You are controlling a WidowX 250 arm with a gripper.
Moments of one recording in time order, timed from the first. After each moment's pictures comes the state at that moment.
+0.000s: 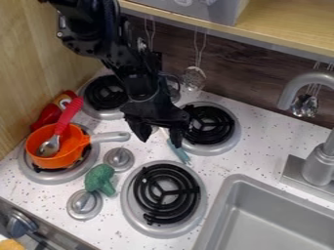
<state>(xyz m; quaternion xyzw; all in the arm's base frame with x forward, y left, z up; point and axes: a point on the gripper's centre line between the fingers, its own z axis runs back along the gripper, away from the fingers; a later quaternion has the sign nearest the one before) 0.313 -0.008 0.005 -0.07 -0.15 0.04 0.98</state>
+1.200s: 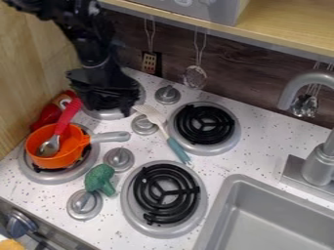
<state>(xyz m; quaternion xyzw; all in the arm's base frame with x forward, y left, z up) 0.302 0.088 0.042 0.04 -0.17 0.09 0.98</state>
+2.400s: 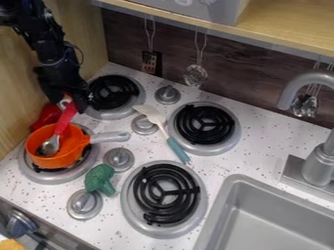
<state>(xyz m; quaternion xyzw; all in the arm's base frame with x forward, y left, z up) 0.326 0.184 -0.012 0.04 -0.11 0.01 0.99</state>
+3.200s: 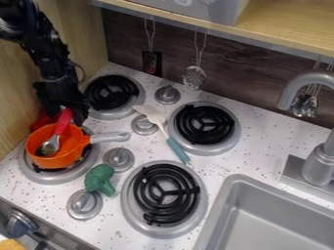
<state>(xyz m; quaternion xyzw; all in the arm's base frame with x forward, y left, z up) 0.319 0.188 -0.039 0.06 -0.10 0.05 0.99</state>
